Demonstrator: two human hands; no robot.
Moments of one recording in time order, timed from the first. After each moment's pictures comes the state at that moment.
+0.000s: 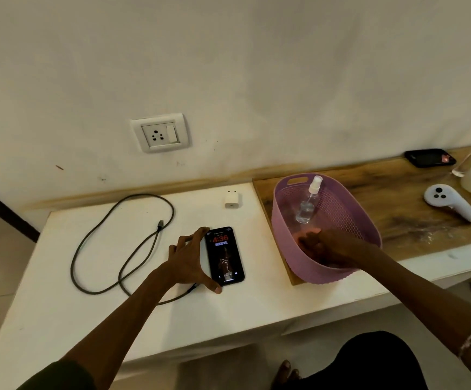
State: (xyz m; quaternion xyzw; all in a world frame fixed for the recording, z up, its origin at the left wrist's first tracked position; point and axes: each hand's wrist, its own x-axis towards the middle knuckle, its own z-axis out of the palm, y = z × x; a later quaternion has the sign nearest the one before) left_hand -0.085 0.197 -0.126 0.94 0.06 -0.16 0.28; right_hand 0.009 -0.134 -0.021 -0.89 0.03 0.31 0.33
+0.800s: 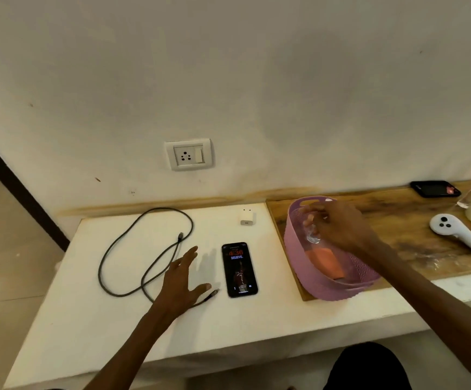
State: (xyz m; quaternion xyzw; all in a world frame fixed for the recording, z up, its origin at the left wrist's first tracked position) left_hand -0.160 0.211 -0.114 0.92 0.12 0.04 0.37; right_hand -0.009 -0.101 0.067 -0.95 -0.20 0.01 0.23
